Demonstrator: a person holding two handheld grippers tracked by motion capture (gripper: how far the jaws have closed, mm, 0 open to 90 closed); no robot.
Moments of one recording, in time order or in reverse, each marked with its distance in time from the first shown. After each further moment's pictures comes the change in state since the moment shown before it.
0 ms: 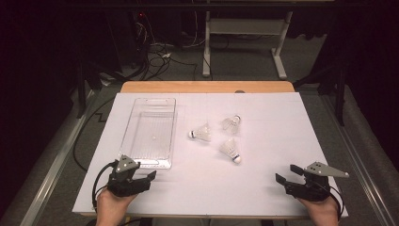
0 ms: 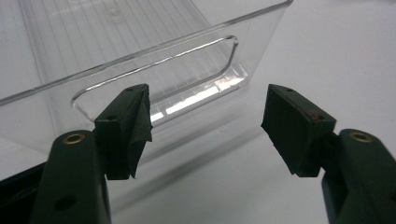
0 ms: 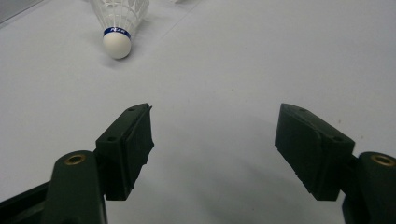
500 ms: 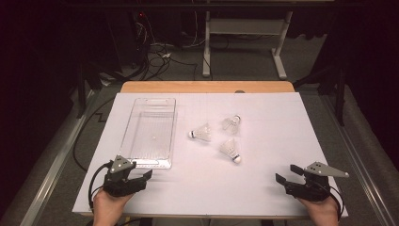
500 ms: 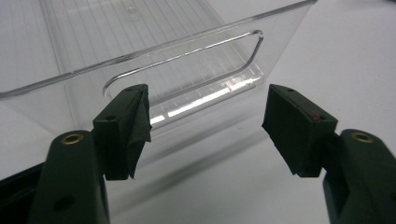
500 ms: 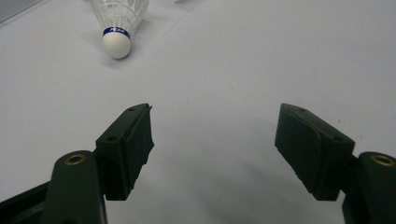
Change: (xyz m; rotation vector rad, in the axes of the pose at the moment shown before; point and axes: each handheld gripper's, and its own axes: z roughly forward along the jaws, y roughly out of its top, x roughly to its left) left arm 0.009 -0.007 -0.001 -0.023 0.009 -0.020; right arm 0.000 0.000 0.000 0.001 0.000 0.001
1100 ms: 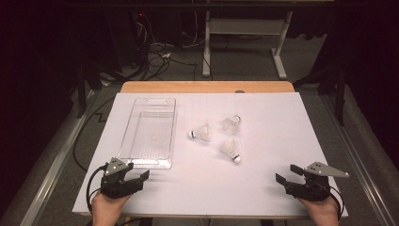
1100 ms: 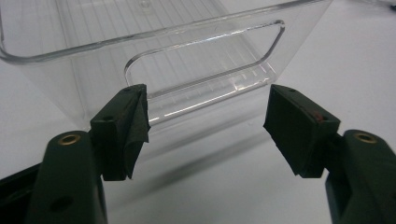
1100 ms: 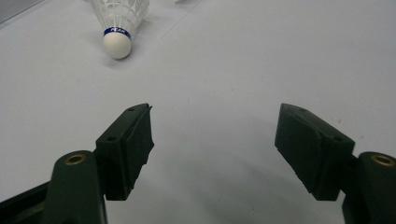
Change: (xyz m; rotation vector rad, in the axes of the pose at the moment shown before) left arm 0.008 -0.012 0.001 -0.037 -0.003 -0.048; right arm 0.000 0.000 0.000 0.000 0.001 -0.001
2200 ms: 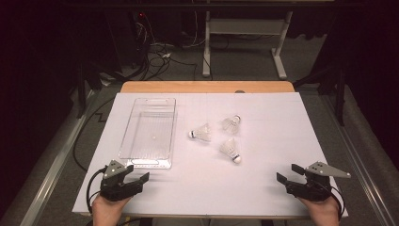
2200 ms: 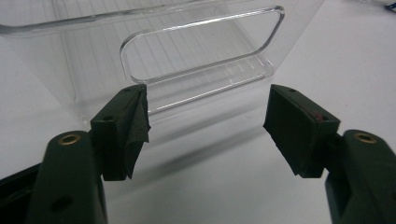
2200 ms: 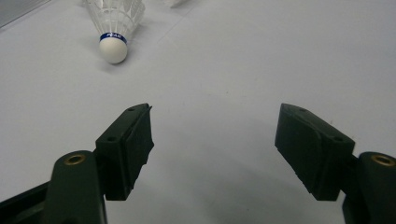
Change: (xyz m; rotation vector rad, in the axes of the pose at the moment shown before) left arm 0.001 -0.008 0.001 -0.007 -0.024 -0.016; right arm -0.001 0.001 -0.002 -0.012 -0.013 0.013
